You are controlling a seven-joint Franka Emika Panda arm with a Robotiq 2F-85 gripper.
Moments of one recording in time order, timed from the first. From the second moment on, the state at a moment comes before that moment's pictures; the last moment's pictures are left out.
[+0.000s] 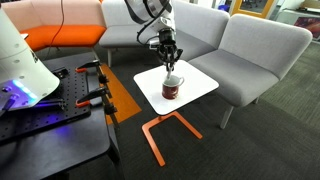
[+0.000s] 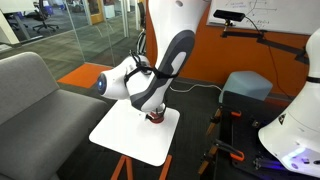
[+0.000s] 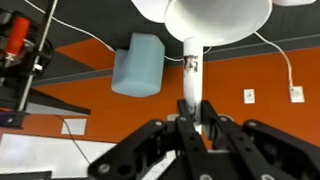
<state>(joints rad) 0.45 0.78 -0.28 -1.91 -0.64 2.00 2.51</state>
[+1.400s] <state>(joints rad) 0.37 0.85 -0.18 -1.81 -0.70 2.01 2.48</state>
